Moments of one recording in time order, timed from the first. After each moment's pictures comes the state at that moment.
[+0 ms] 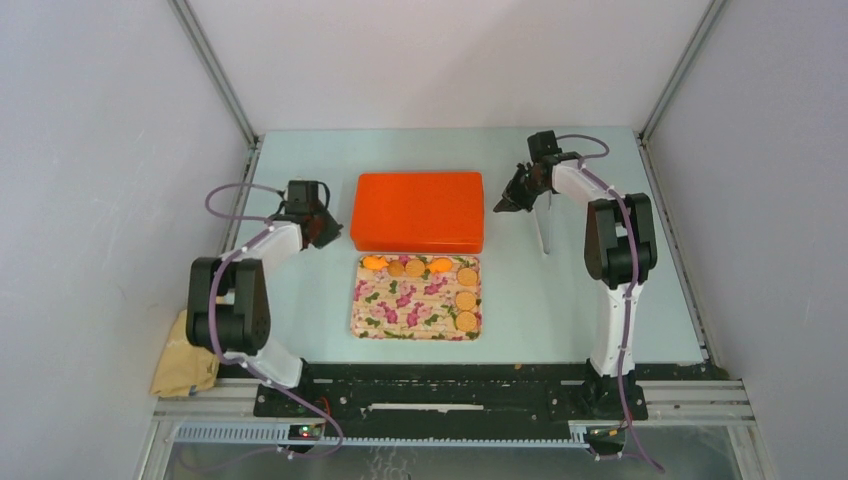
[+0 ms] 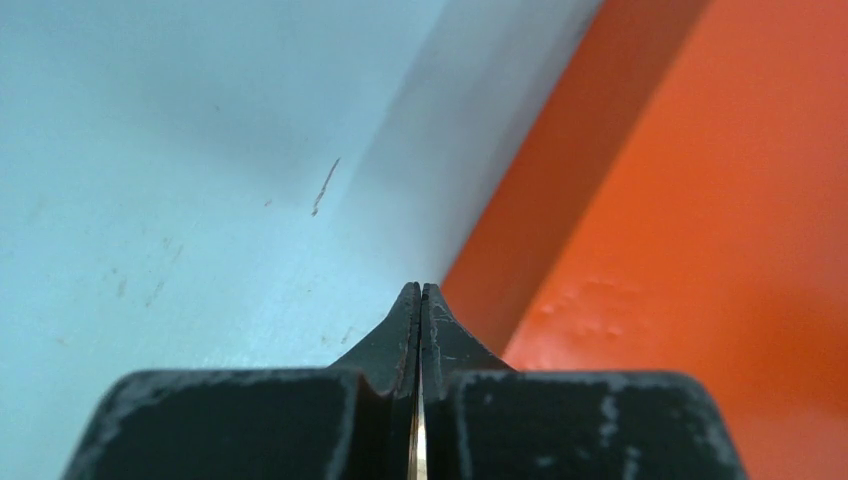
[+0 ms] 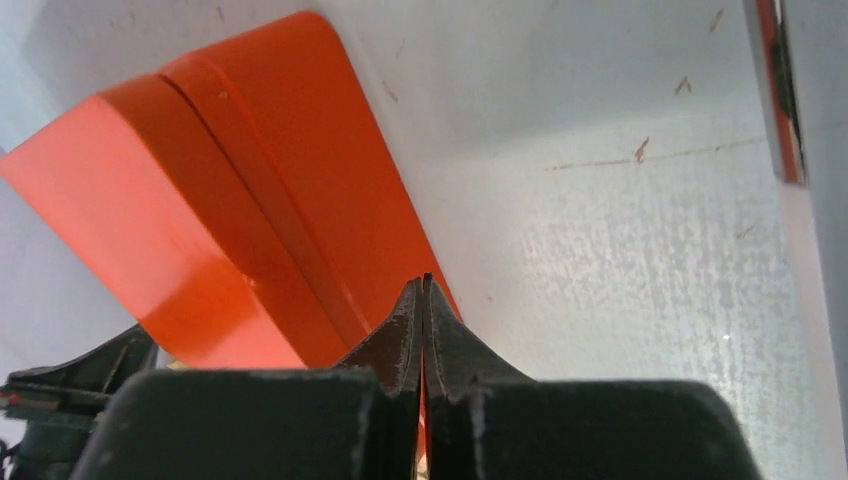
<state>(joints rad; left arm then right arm) -0.05 1.56 0.94 -0.24 -0.04 -0.68 0.19 2.13 1.65 -0.60 -0.35 0.76</state>
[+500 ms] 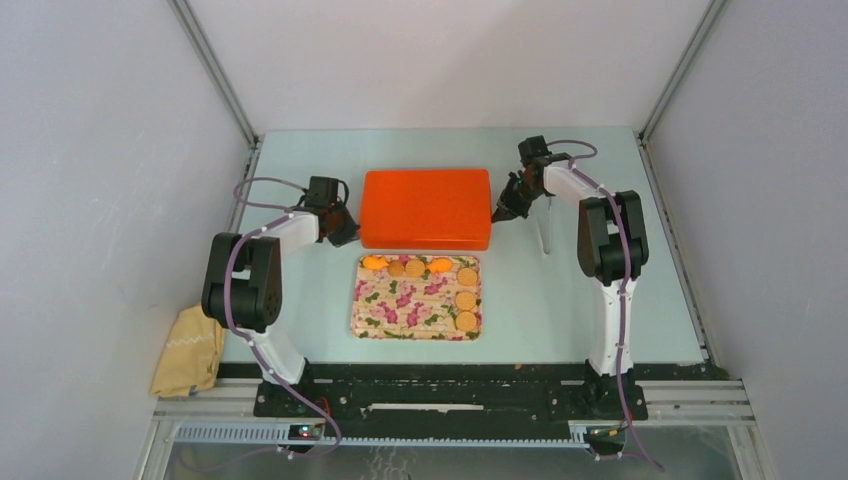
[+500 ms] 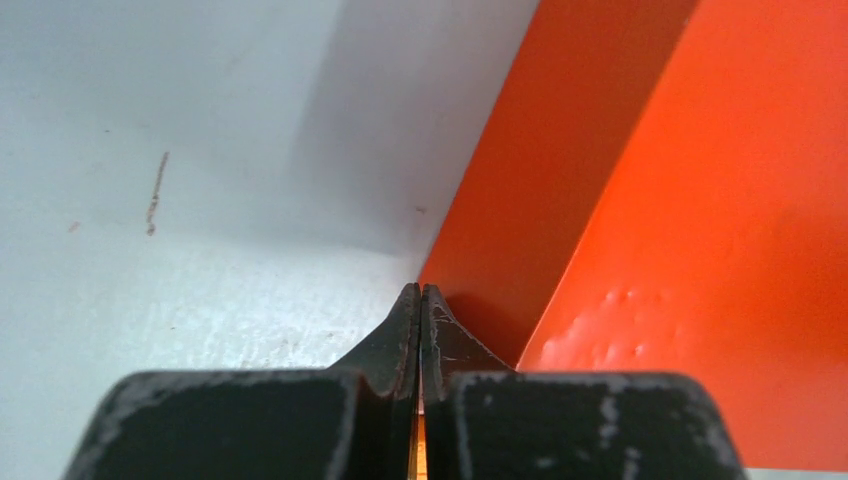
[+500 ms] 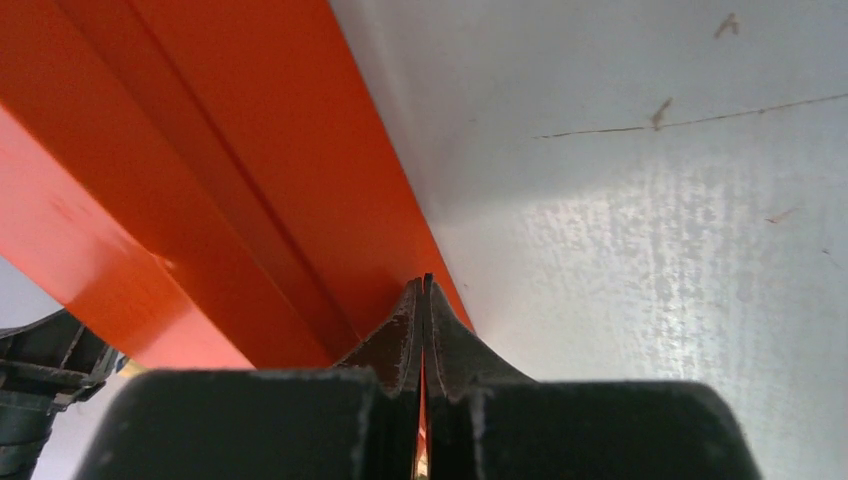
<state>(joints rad) -0.14 1.74 1.02 -0.23 0.03 -0.67 0.22 2.20 1.71 -0.71 -0.34 0.71</state>
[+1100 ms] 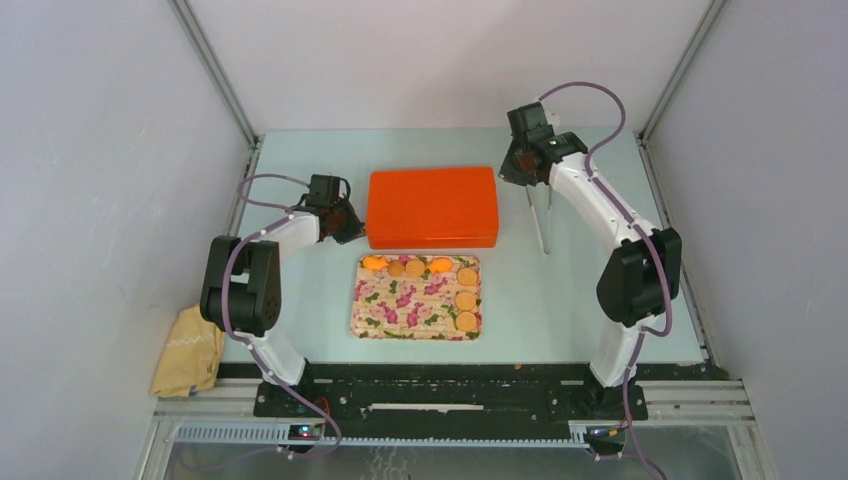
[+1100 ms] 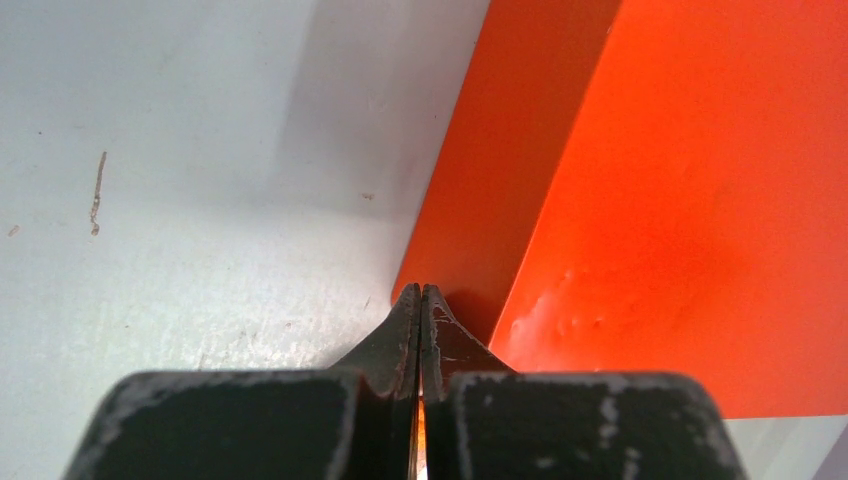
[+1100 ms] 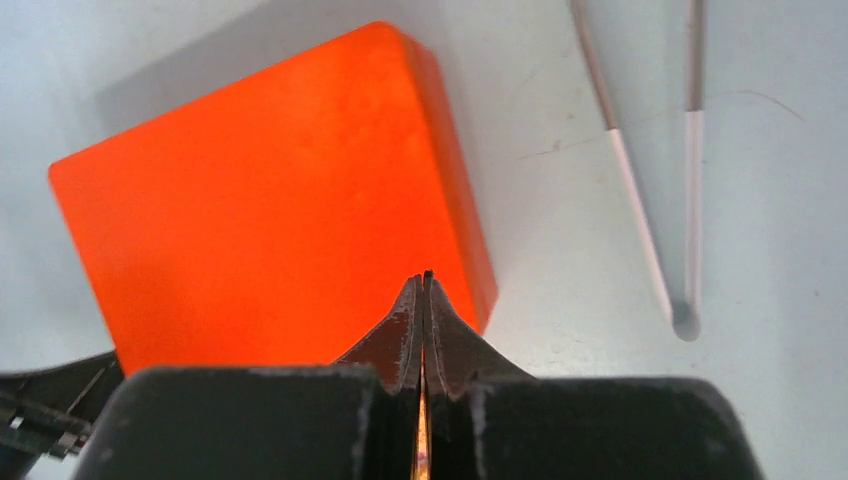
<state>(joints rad) -0.15 1.72 1.02 -0.22 0.10 -0.67 0.35 1.84 1.73 -0.78 0.20 0.67</state>
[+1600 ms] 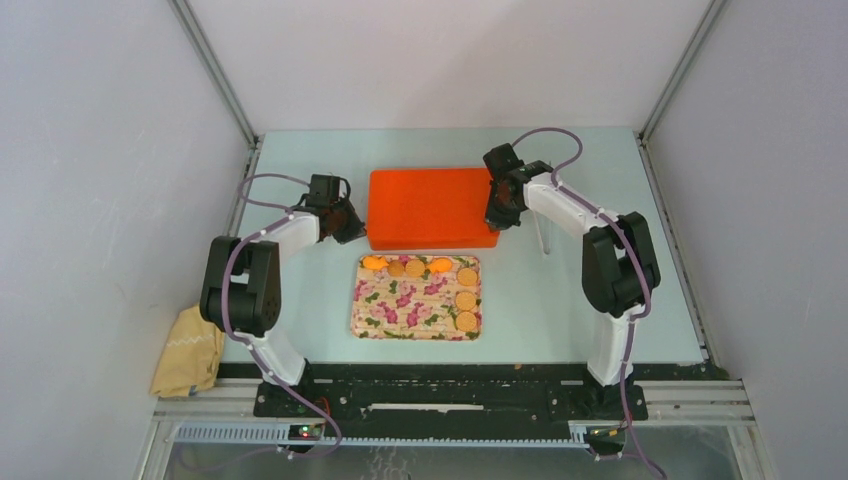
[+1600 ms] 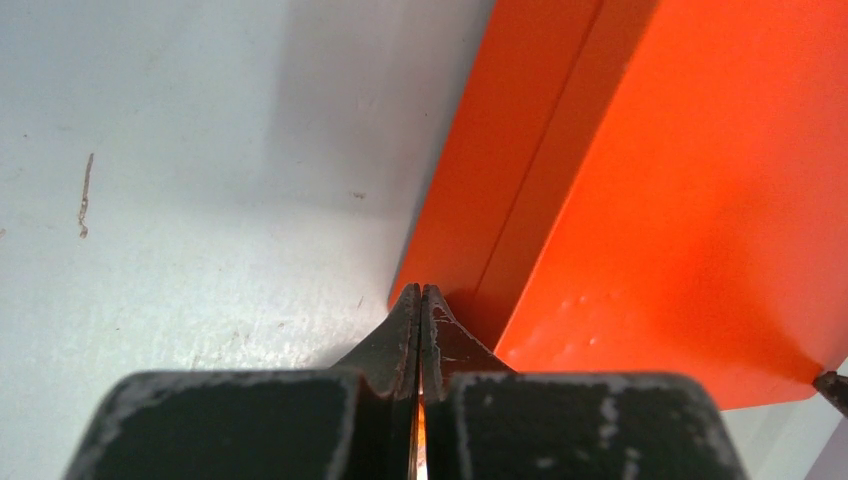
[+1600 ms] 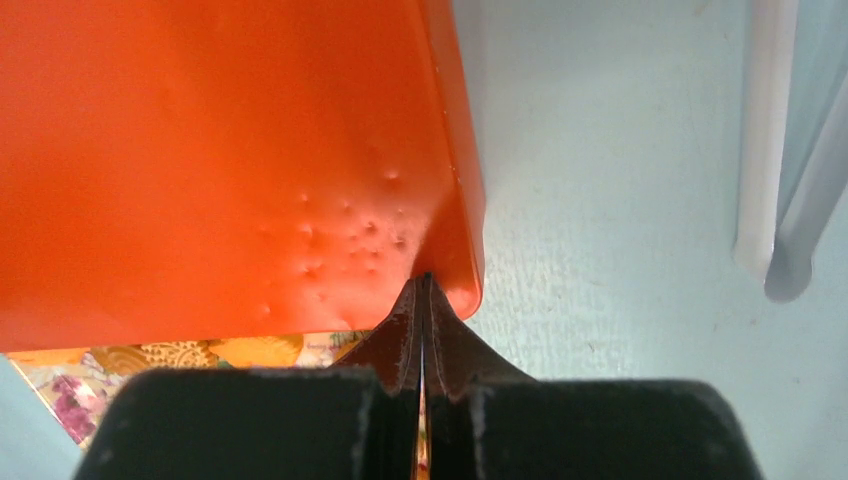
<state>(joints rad) -0.15 1.72 1.02 -0.21 0.11 -0.67 0.43 1.95 1.56 -0.77 0.10 0.64</state>
